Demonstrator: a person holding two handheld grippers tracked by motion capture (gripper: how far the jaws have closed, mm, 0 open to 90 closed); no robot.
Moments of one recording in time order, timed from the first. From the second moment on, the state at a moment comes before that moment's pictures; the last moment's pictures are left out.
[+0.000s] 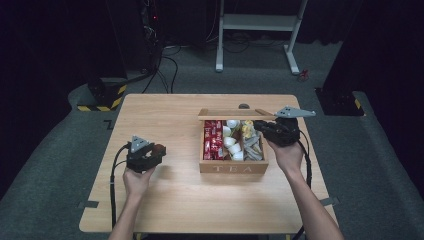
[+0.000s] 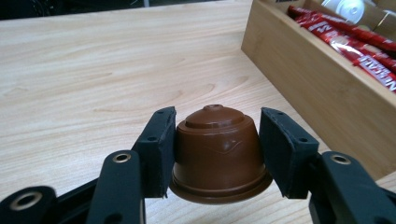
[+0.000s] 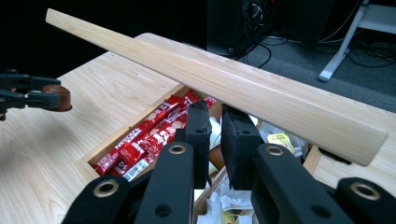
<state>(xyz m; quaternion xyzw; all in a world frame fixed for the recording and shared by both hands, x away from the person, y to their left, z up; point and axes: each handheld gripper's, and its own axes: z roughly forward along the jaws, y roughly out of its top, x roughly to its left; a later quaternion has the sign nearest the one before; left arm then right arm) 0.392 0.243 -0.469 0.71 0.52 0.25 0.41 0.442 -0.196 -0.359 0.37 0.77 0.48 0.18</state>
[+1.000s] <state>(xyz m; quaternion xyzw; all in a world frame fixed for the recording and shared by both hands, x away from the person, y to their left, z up) 0.406 0.219 -0.502 0.72 0.53 0.23 0.38 0.433 -0.203 -0.368 0.38 0.77 0.48 0.16</state>
